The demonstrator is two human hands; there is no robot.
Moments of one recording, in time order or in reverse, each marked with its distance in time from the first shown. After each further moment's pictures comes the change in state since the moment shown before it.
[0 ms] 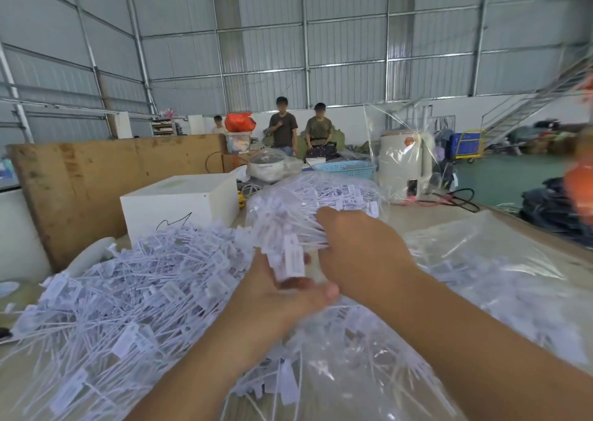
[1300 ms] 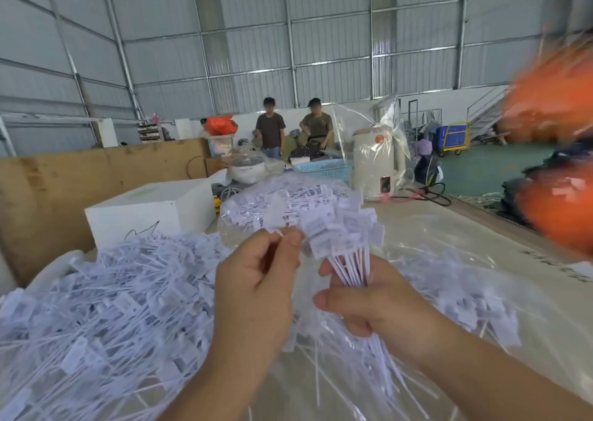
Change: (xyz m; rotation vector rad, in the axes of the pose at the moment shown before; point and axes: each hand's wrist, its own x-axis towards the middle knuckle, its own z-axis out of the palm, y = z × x) left_hand 0.007 0.022 0.075 0.084 0.418 0.434; right_hand -0.069 0.073 0.003 1.472 -0.213 0.299
